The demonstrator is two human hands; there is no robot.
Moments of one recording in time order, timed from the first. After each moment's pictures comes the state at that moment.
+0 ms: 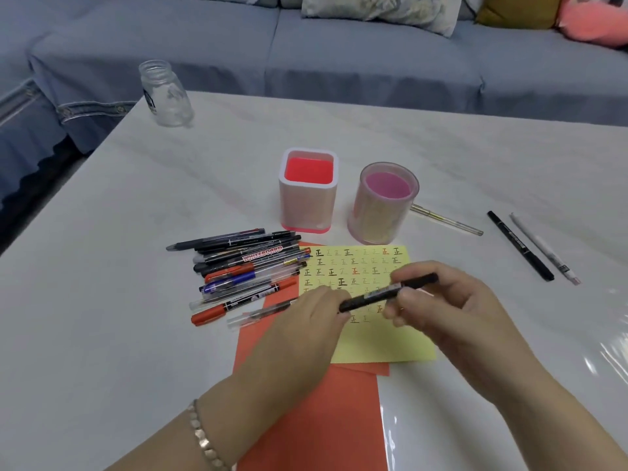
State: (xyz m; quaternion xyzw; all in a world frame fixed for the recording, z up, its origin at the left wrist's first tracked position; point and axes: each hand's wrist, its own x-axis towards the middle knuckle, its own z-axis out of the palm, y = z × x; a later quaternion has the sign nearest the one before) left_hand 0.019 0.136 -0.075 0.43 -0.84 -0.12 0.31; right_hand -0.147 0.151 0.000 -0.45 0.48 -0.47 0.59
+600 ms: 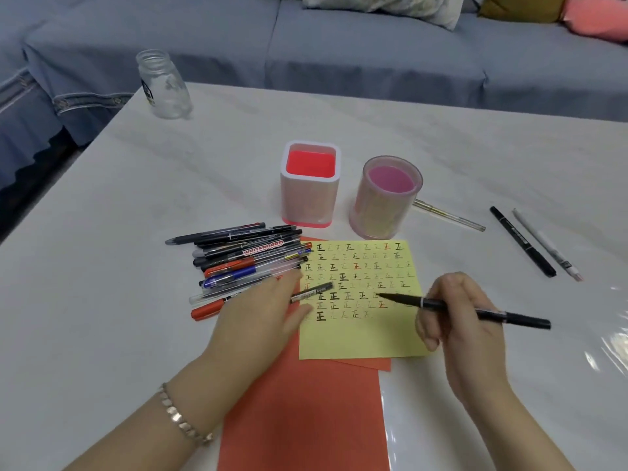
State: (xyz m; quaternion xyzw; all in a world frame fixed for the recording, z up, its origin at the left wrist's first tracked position) left_hand 0.057 0.120 -0.078 0.58 -0.79 -0.13 0.15; right_hand -0.151 0.154 -0.050 -0.39 0.55 -0.59 0.44
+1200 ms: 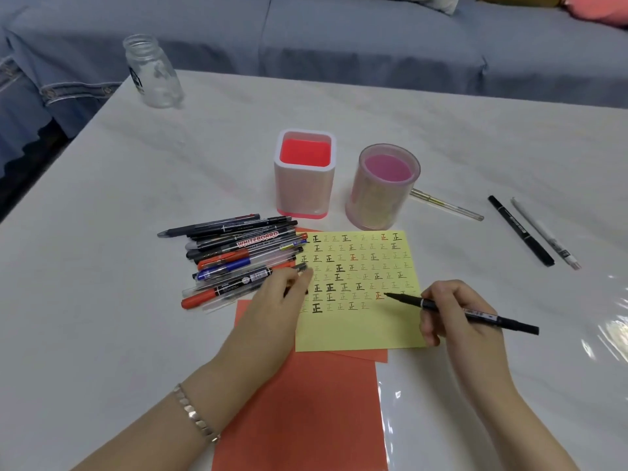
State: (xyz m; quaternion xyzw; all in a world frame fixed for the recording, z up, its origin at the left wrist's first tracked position) left_hand 0.042 0.127 -0.109 0.54 -0.79 -0.18 0.23; right_hand -0.168 0.161 -0.070 -0.42 0.62 -0.54 0.39
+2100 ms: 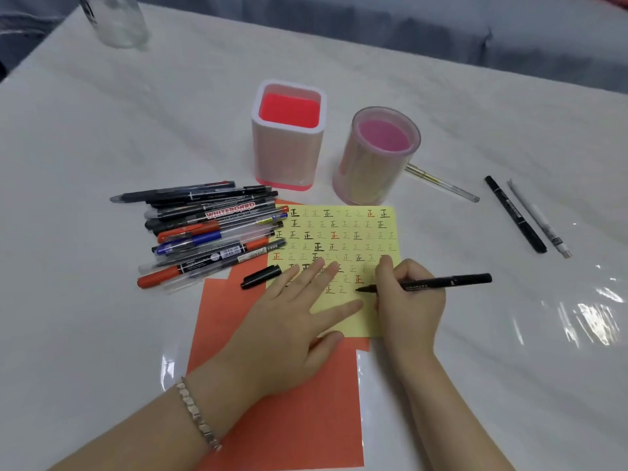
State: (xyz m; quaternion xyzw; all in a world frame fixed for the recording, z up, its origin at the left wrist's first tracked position) left_hand 0.016 0.135 -0.137 0.41 -0.89 -0.14 0.12; right_hand -0.131 0.131 -0.100 -0.33 0.69 -0.57 0.31
